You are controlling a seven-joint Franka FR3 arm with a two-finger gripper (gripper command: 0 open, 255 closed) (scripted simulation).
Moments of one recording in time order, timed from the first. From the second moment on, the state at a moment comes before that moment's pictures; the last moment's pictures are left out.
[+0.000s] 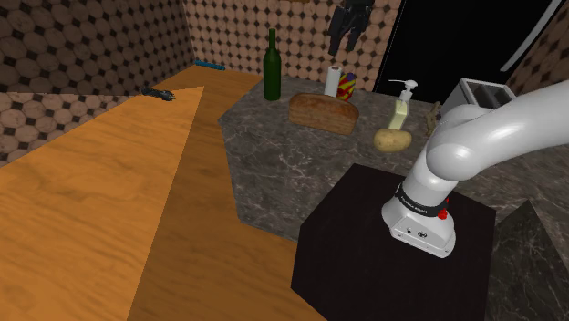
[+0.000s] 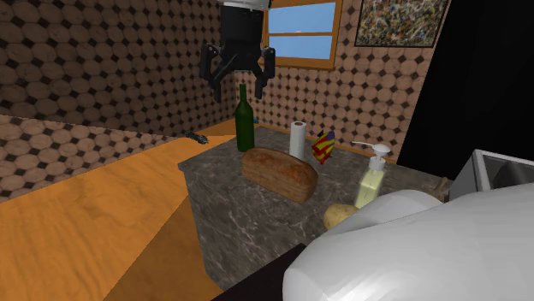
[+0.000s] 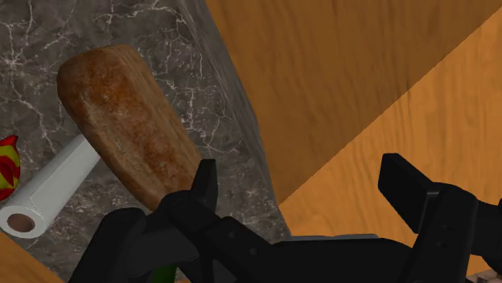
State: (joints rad) arm 0.01 -0.76 -0.03 -2.32 0.03 1.67 0.03
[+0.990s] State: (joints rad) arm -0.05 -0.50 -0.24 -2.30 -0.09 1.89 -0.23
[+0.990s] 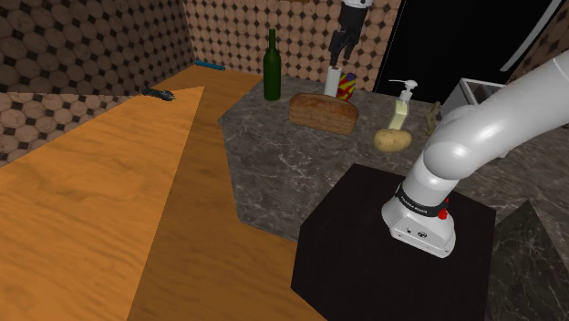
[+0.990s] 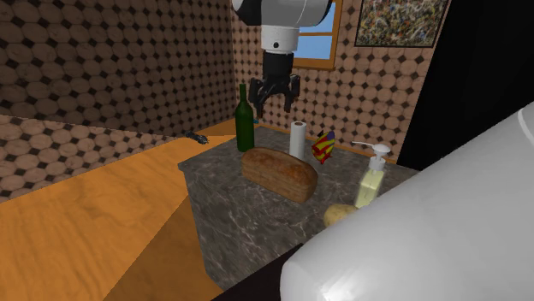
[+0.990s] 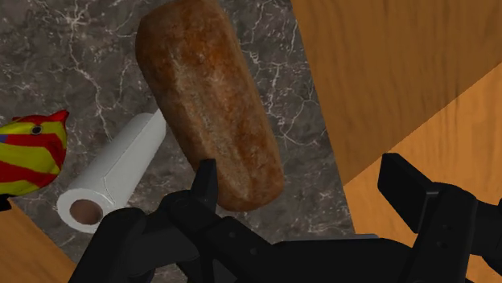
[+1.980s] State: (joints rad) arm -0.10 -0.02 -0.46 -2.04 -0.02 2.09 -0.58
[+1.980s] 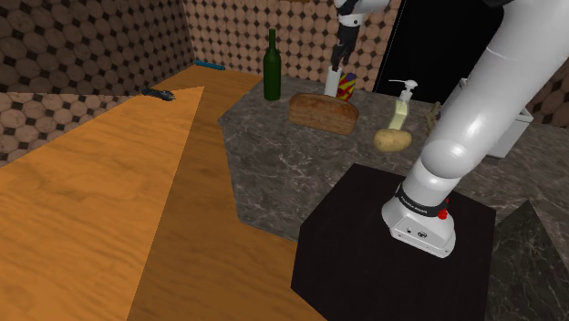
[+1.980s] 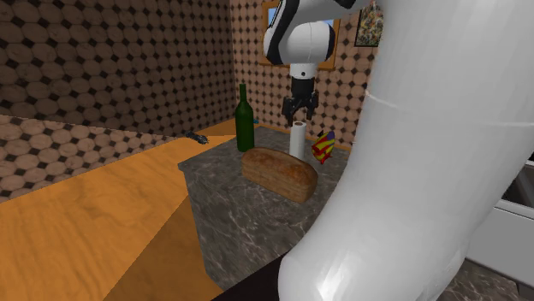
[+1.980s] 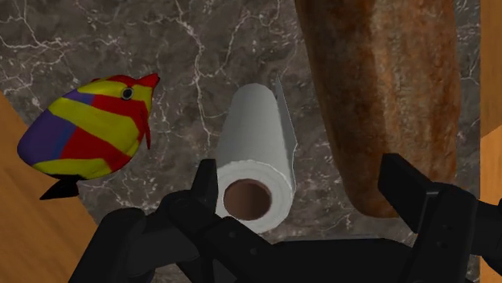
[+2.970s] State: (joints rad) arm -0.13 0.13 -0.47 -2.01 0.05 2.19 -0.66
